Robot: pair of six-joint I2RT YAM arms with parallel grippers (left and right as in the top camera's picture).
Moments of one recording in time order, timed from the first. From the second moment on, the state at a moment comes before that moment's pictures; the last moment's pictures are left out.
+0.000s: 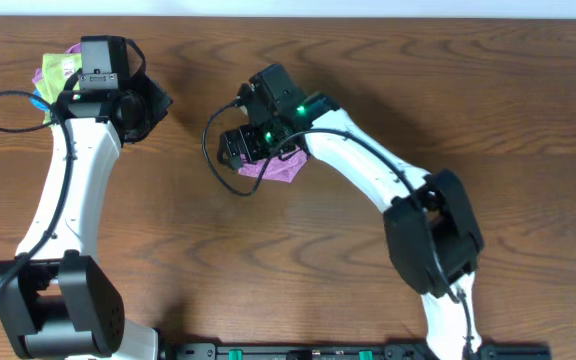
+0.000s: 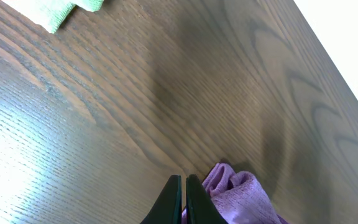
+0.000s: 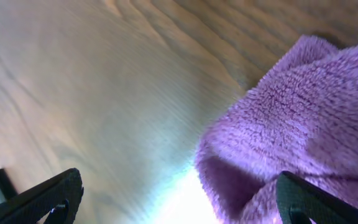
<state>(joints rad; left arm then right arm) 0.04 1.68 1.41 -0.74 0.13 -0.74 0.63 2.14 1.74 -0.68 -0.44 0.30</state>
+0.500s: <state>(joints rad) 0.04 1.68 1.41 -0.74 0.17 -0.74 0.53 1.99 1.74 -0.90 -0.34 0.16</state>
